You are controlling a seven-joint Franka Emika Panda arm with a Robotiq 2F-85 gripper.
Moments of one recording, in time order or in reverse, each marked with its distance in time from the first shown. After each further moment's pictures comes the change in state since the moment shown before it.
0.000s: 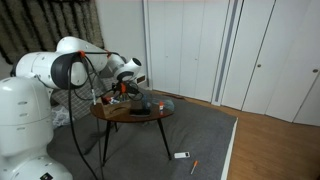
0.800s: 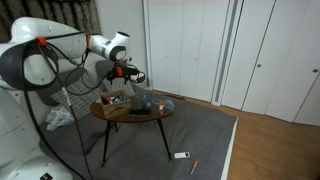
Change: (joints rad) arm 0.001 -0.278 -0.027 -0.020 -0.391 -0.154 0.168
